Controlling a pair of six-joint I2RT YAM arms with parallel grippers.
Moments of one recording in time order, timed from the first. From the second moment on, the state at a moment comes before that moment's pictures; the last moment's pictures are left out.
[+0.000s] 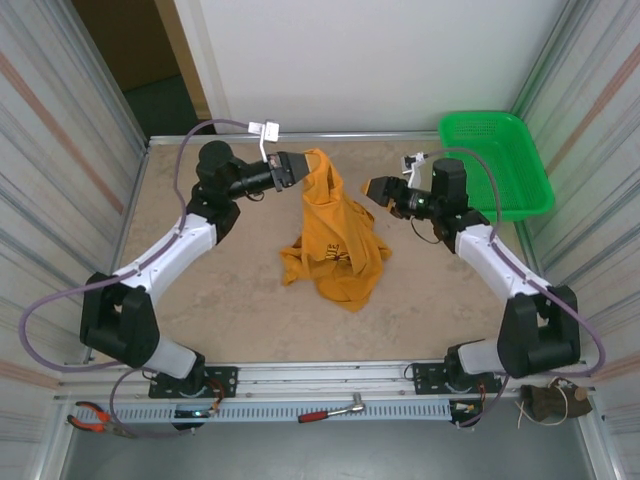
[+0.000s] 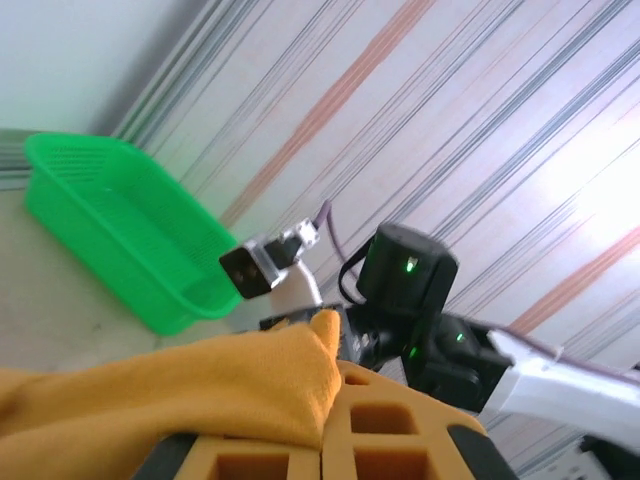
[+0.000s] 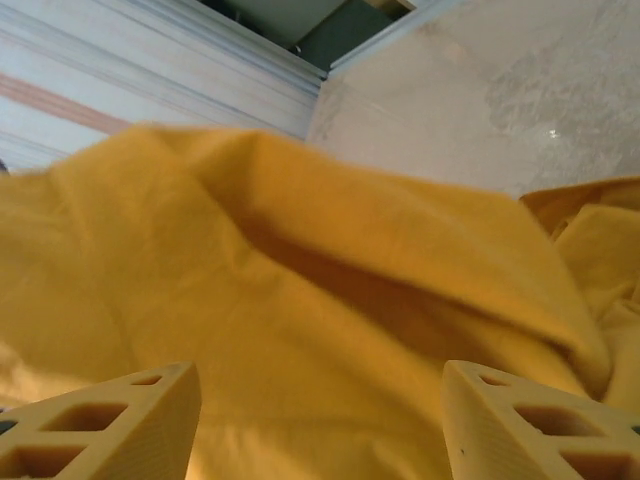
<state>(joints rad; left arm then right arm) -0.41 1.48 1.14 0.52 0.86 -0.86 0.23 1.34 0.95 -0.01 -0.75 0.77</state>
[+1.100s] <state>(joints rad) -0.39 1.52 1.11 0.65 0.86 -1.09 0.36 1.43 1.24 -0.16 -0.72 0.61</state>
